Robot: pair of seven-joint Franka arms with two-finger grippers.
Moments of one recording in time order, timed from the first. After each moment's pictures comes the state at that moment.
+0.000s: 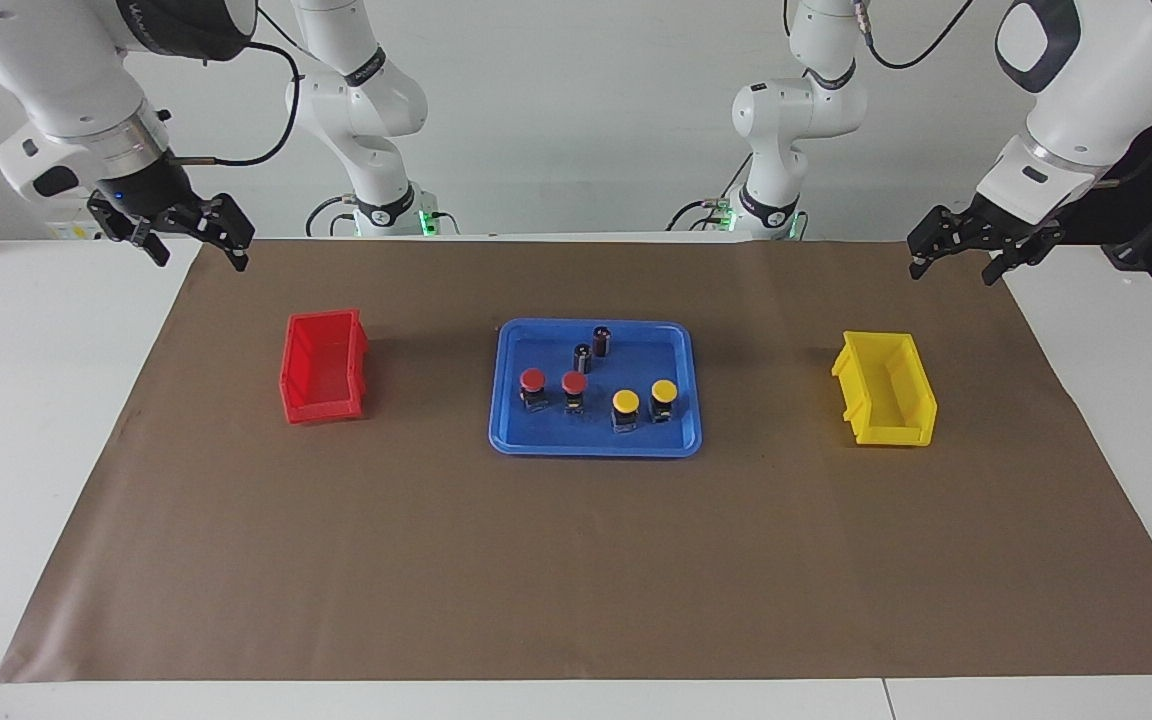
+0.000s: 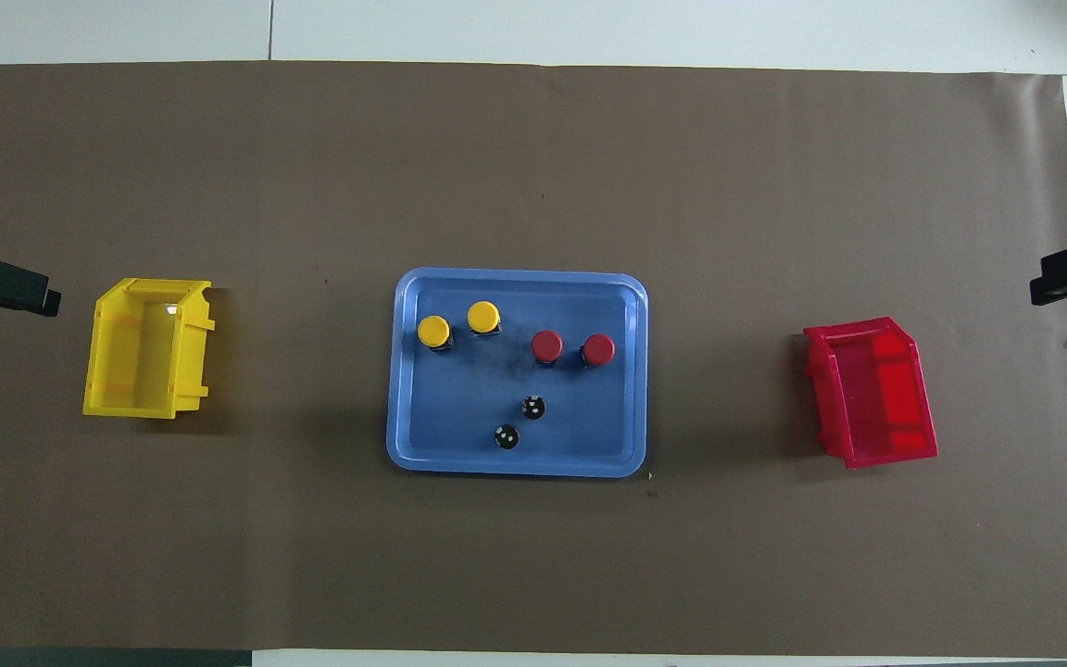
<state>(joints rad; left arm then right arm) -0.01 -0.04 -0.03 -1.64 -0.02 1.55 0.15 -0.07 -0.02 -0.02 -1.57 -0.03 1.49 -0.01</state>
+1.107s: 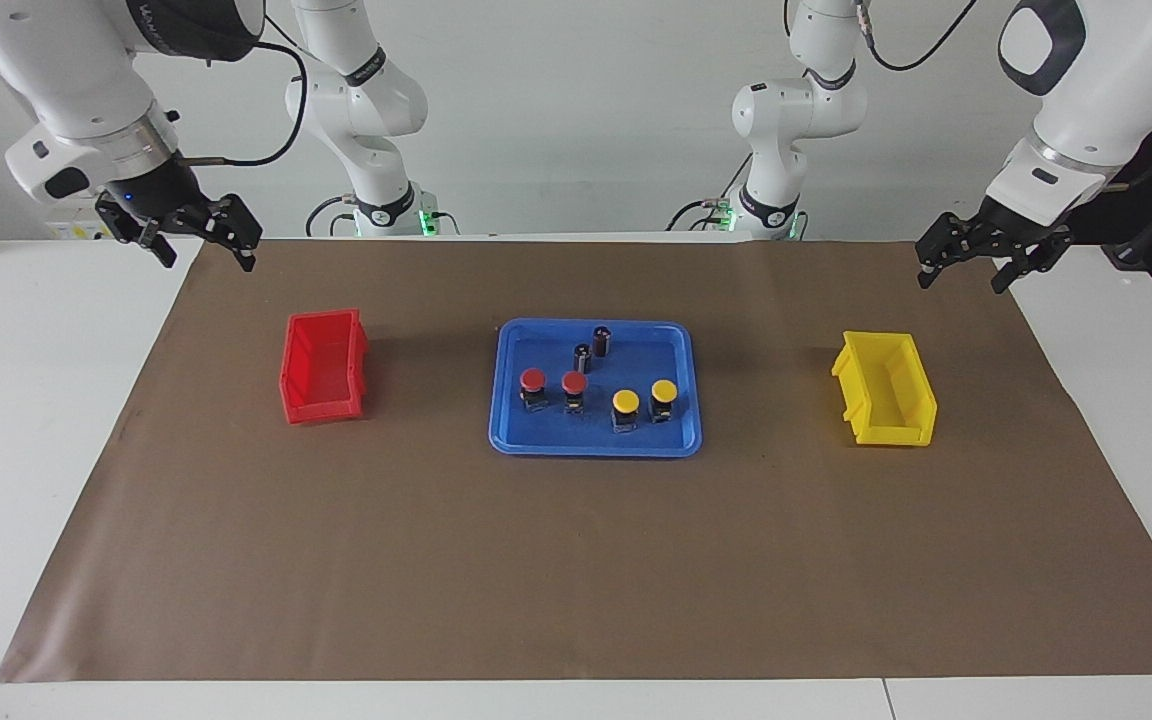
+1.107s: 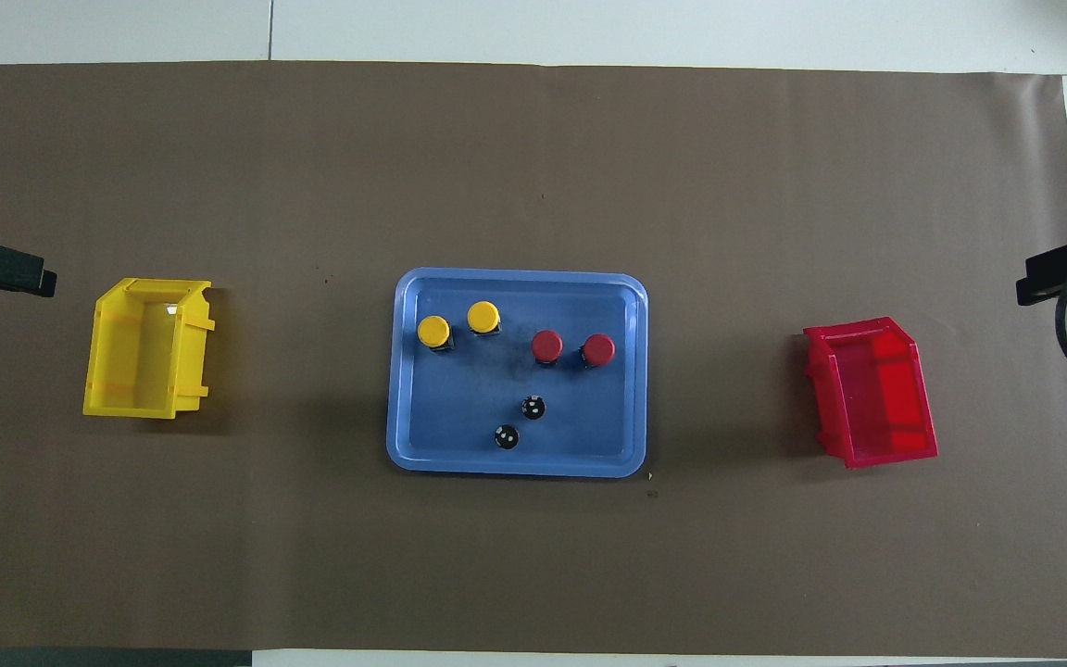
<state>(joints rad) -0.01 -0.03 -0.02 -1.64 -0.02 1.62 0.15 -0.04 -0.02 -0.02 -1.57 -0.03 1.49 -0.01</state>
